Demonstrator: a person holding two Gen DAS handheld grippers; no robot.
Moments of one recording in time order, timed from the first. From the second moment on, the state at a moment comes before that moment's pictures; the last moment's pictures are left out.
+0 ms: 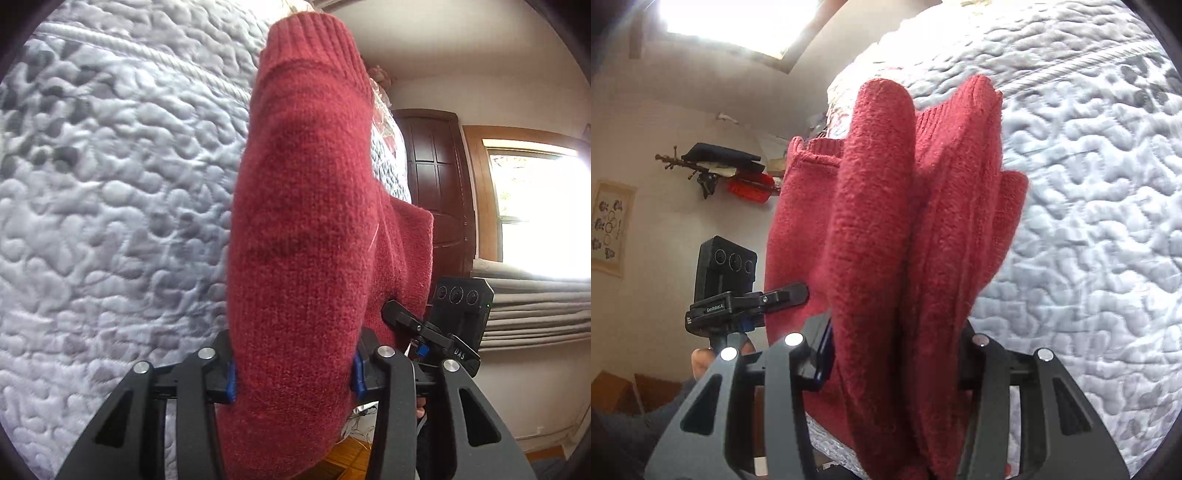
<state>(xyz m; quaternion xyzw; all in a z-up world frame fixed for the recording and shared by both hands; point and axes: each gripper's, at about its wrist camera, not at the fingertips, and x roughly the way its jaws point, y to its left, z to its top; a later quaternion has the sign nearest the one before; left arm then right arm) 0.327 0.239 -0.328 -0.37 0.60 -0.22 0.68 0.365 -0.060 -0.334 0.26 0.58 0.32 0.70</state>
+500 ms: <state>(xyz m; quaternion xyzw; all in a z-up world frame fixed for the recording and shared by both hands) 0.258 0.371 -0.375 -0.35 0.62 -0.11 0.69 0.327 0.063 -0.396 0.21 0.65 0.34 0.65</state>
